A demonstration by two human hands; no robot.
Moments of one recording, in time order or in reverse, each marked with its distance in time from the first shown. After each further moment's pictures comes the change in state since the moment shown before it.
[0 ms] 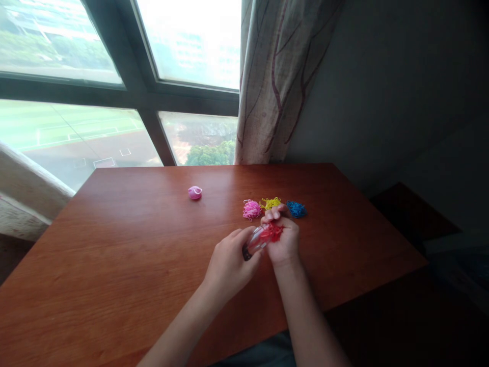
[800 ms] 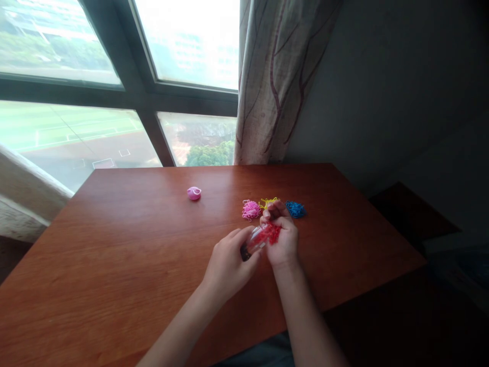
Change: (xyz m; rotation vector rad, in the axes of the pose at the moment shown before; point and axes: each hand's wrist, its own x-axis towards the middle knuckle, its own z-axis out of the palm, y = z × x) left_hand 0.000 0.000 0.000 -0.027 0.026 0.024; right_hand 0.001 0.004 -0.004 -0.041 0.024 -0.044
